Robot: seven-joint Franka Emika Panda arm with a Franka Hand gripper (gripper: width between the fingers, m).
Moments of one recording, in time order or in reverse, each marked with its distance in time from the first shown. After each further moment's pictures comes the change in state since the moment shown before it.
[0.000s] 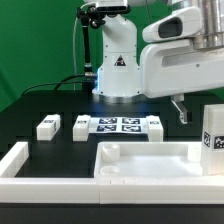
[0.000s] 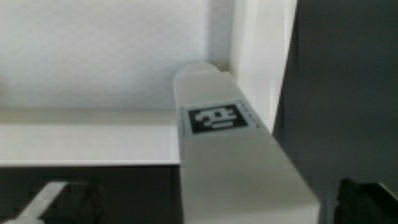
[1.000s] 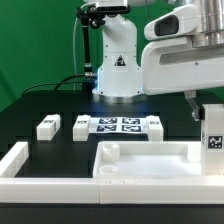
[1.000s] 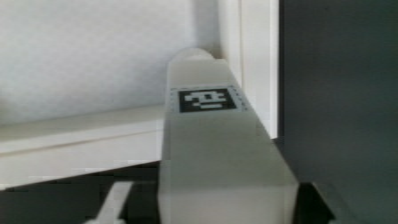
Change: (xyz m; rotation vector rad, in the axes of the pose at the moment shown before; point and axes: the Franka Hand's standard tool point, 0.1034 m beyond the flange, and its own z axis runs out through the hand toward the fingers) arm 0.001 0.004 0.000 -0.001 0.019 0.413
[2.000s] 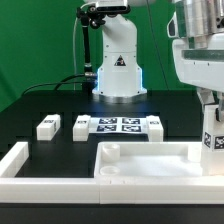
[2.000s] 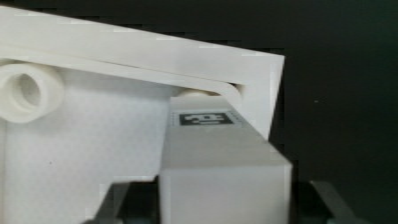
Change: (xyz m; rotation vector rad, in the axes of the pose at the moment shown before) arm -0.007 -0.005 0.002 -0.011 -0.043 1.084
